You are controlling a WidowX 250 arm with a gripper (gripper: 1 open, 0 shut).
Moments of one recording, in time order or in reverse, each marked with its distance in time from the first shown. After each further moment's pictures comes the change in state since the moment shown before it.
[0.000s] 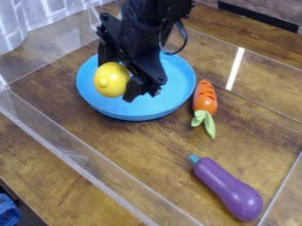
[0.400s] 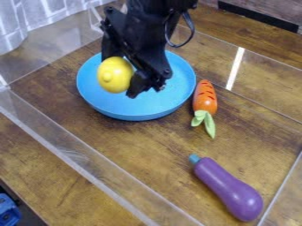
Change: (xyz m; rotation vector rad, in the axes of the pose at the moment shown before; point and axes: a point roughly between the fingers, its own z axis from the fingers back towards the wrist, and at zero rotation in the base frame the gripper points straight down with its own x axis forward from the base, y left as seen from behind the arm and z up) arm 0.004 0.001 0.008 -0.018 0.015 -0.008
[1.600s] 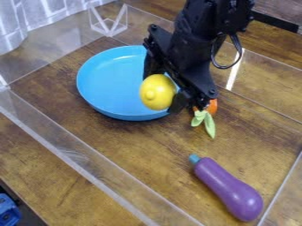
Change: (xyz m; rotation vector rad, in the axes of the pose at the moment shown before) arm 0.019 -0.029 0.025 -0.024 -0.025 -0.060
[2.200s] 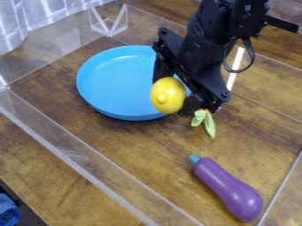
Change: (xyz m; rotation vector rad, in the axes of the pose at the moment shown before) arm 0.012 -0.026 -0.015 -0.012 -0.010 -0.001
